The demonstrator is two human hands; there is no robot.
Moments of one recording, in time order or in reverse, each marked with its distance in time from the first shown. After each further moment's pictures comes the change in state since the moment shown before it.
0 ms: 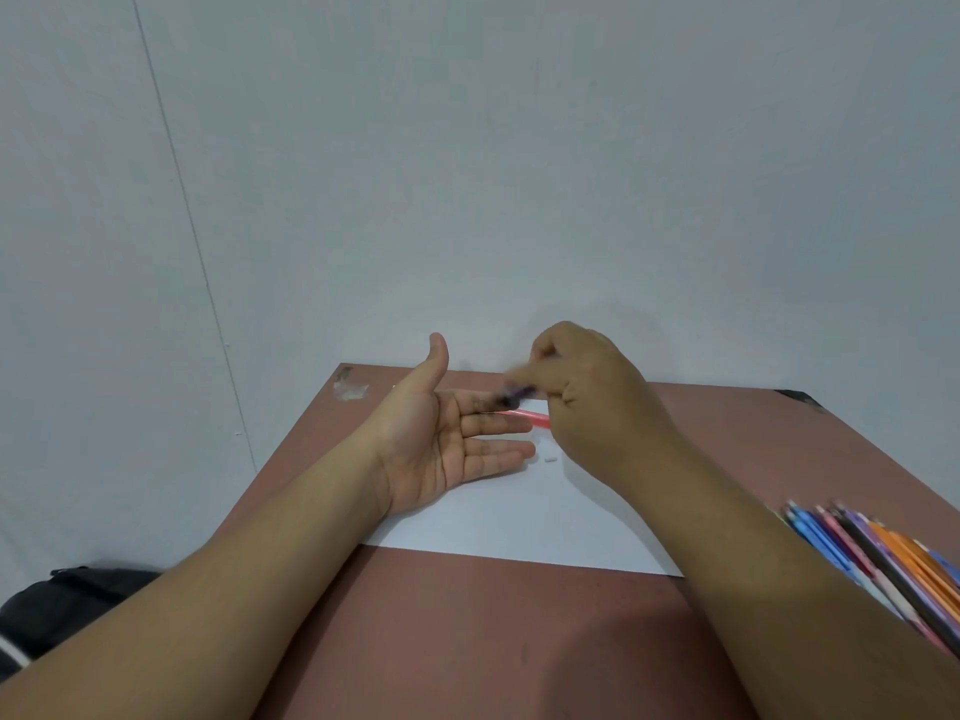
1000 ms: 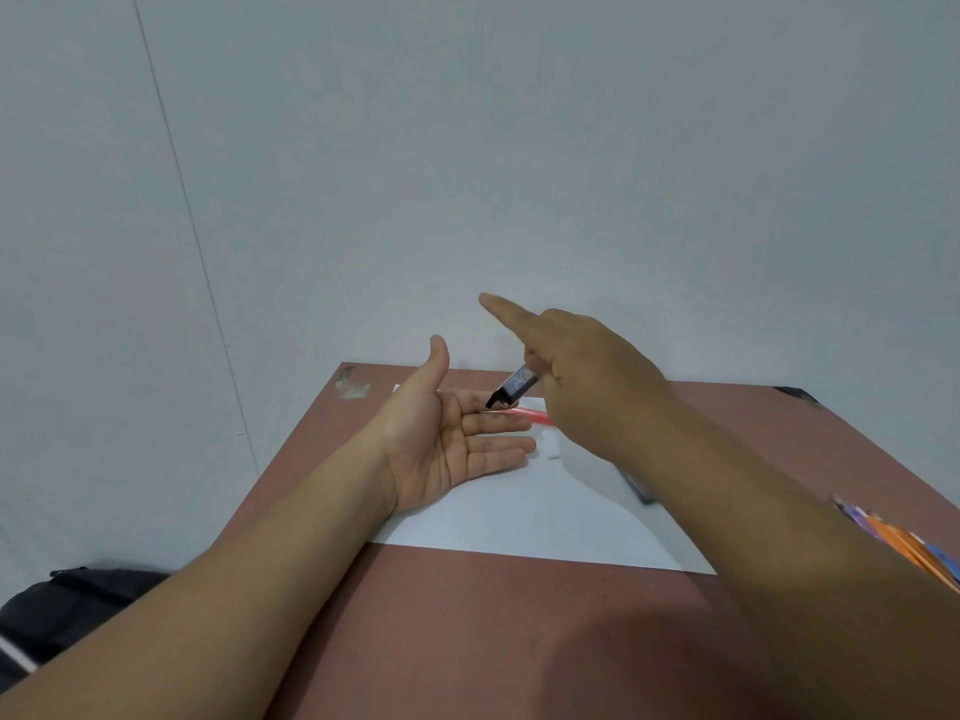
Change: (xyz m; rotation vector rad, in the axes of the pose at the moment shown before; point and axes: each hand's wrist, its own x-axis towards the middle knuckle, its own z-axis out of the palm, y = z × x) left_hand 0.001 -0.002 0.001 -0.040 0.041 -0.010; right_hand 0.019 -0.019 -0.021 -0.125 -0.205 0.031
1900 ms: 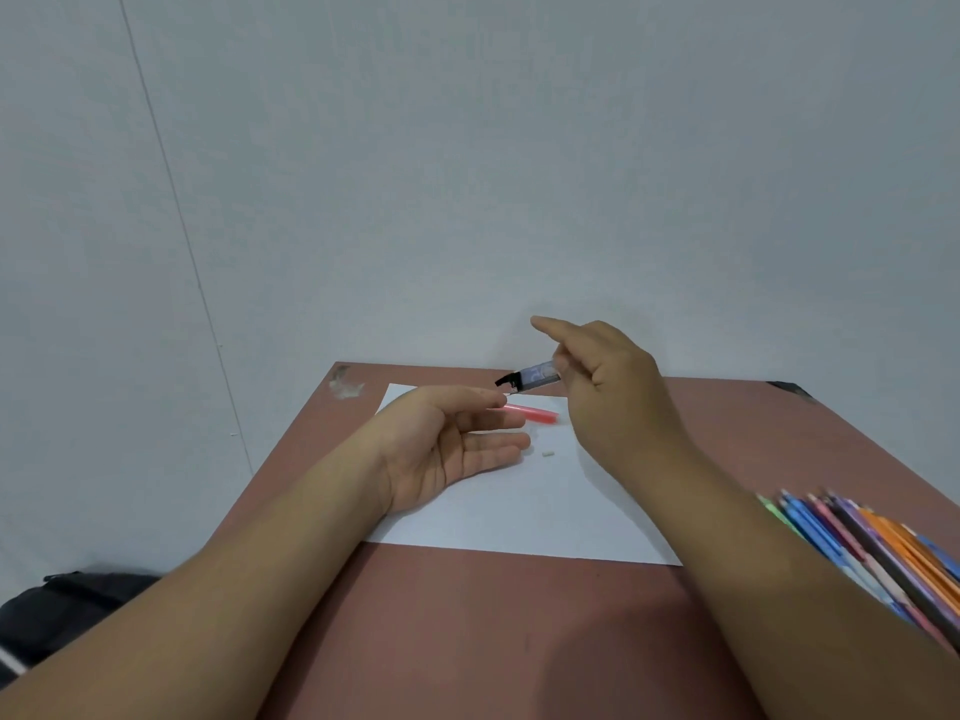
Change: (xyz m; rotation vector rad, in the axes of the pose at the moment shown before) left_hand -0.007 -0.003 0.004 -0.054 0.043 -0.003; right_hand -0.020 0.025 0.030 0.304 0.364 0.137
